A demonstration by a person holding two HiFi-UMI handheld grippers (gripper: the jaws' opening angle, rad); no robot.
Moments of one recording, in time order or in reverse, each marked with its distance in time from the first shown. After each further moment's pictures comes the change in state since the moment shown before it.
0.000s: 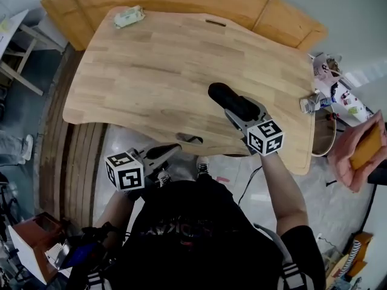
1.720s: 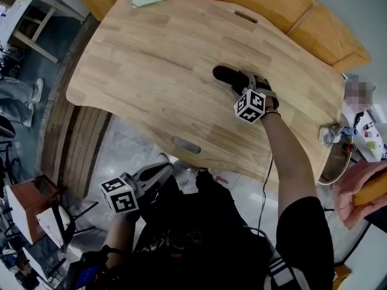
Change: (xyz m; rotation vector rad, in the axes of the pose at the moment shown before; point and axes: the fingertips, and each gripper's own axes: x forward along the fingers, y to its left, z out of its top) left arm 0.018 0.021 -0.028 -0.274 -0.187 0.296; right arm 0.193 -0.122 -0.084 -0.935 0.400 0.092
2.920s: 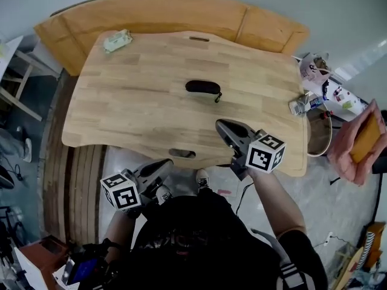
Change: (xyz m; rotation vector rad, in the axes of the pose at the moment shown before) left arm -0.025 -0.030 0.028 0.268 0.119 -0.280; right arm -0.291 0.058 0.142 1.299 -0.724 0.097
